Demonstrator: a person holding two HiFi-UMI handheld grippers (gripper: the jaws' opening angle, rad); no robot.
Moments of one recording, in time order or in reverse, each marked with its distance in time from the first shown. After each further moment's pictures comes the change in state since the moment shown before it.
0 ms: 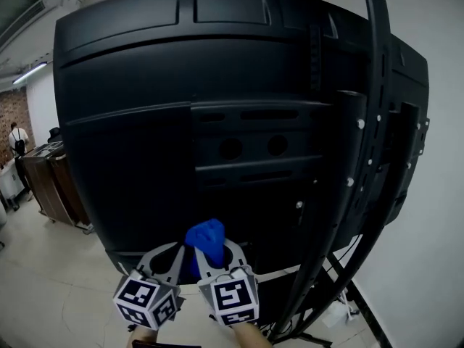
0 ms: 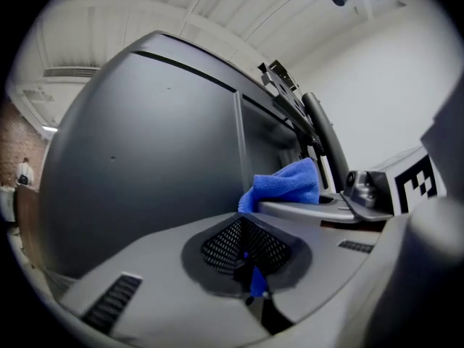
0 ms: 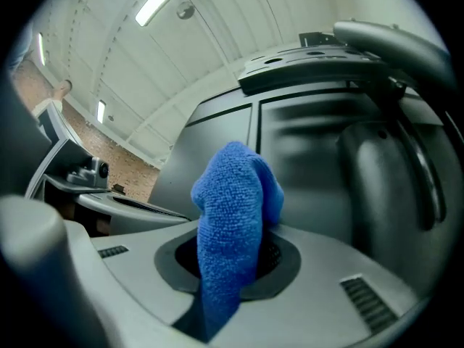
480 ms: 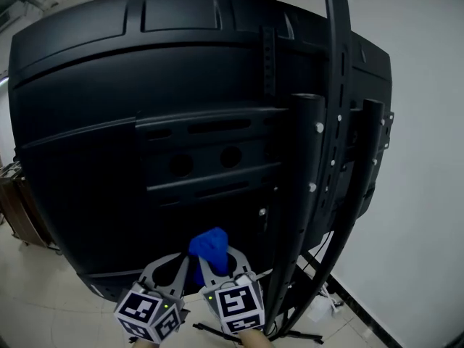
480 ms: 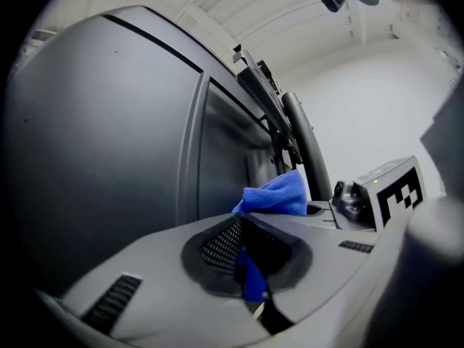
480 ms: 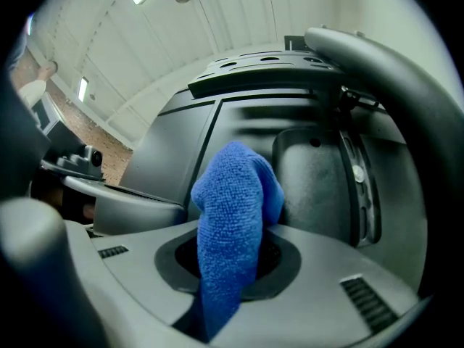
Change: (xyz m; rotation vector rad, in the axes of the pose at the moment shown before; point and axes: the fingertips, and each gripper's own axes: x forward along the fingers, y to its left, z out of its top) left arm 0.048 -0.069 0.013 -0.038 -0.051 -0.214; right arm -0.037 -0.075 -0.009 -0.049 0.086 -0.171
